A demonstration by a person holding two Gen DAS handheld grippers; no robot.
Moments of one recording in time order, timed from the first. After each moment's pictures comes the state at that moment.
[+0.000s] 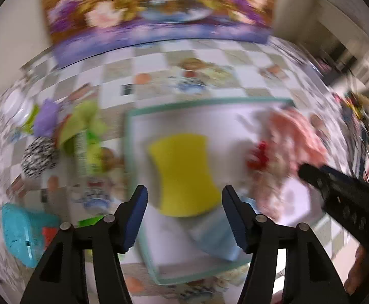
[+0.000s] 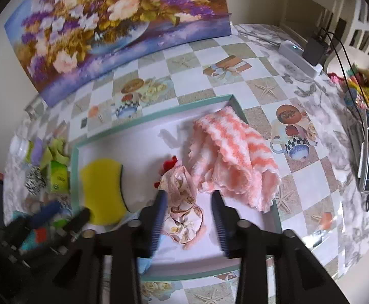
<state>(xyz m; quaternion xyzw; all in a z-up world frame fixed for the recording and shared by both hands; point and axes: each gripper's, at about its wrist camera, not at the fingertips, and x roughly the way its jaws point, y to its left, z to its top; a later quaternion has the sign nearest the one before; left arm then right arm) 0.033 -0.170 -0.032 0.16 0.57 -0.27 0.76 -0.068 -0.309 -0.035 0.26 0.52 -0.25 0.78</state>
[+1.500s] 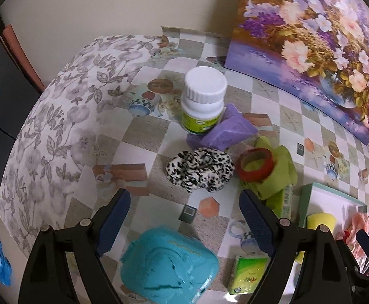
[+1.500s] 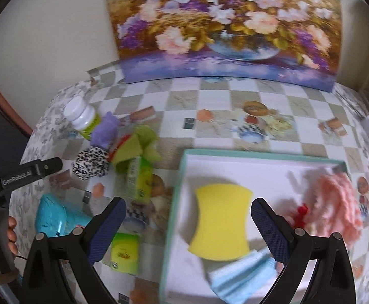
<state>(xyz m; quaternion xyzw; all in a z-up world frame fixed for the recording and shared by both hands) 0.166 0.020 -0.017 0.04 0.57 -0.06 0.82 0.052 -0.181 -0.012 0.16 0.48 -0.11 0.85</state>
